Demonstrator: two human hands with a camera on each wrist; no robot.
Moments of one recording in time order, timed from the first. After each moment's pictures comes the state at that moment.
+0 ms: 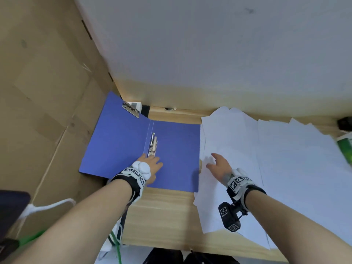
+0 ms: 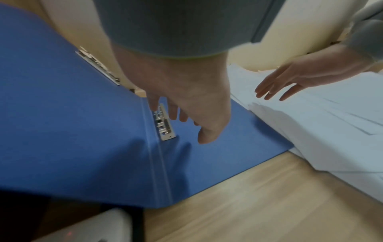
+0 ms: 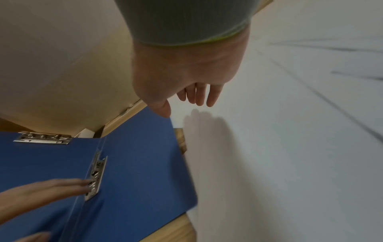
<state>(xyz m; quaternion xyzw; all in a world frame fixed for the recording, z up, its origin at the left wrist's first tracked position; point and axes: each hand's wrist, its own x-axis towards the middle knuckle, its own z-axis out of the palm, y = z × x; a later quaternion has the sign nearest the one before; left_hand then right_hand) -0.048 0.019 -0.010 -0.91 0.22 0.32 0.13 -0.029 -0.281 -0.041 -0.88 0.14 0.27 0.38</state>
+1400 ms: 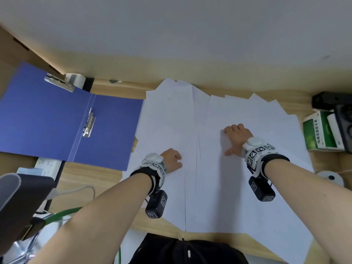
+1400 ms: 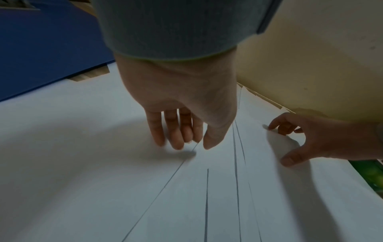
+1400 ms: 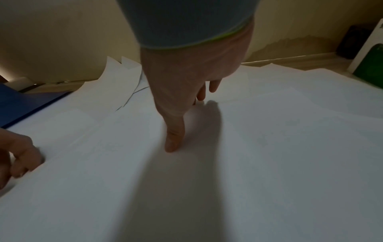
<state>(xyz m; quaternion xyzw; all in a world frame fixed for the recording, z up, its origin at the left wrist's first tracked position) -0.035 -0.348 -0.070 -0.88 -0.06 0.39 -0.28 0.065 -0.629 -0.052 -0.94 -0.18 0.29 -0.02</state>
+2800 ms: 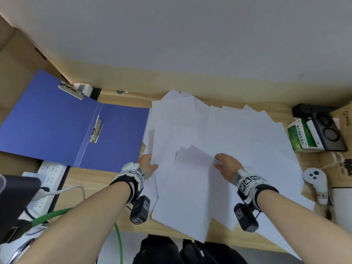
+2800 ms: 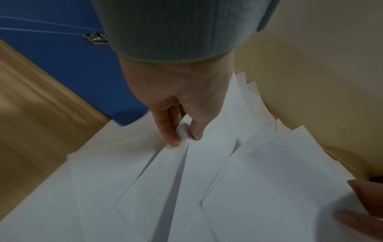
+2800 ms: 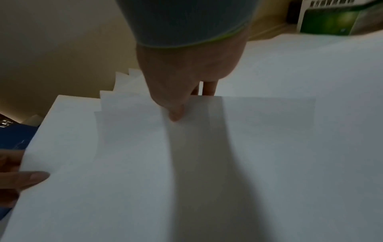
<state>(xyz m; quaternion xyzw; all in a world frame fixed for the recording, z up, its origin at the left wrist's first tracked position) -0.080 -0.229 -0.086 -0.90 -0.13 0.25 -0.33 -0.045 -0.579 -0.045 -0.94 -0.06 0.27 0.18</state>
